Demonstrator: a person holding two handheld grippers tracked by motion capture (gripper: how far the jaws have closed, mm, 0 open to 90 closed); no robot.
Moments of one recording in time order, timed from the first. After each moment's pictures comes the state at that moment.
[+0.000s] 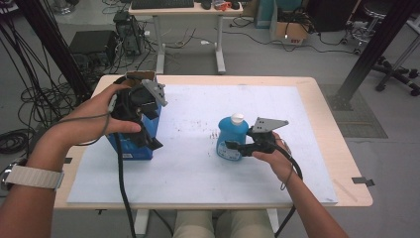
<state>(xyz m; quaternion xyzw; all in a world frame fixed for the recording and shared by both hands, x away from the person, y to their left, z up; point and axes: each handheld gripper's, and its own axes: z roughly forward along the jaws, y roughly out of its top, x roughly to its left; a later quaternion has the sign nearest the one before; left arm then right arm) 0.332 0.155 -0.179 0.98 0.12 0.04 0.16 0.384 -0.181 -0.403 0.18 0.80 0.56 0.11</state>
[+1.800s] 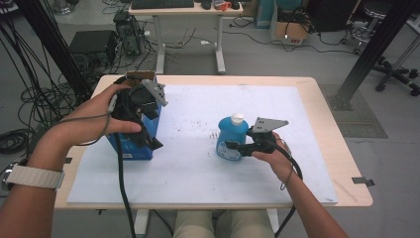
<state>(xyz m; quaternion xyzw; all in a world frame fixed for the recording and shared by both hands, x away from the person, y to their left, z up) 0.332 0.155 -0.180 0.98 0.12 0.04 0.16 0.385 -0.180 -0.404 0.18 0.80 0.56 0.11</state>
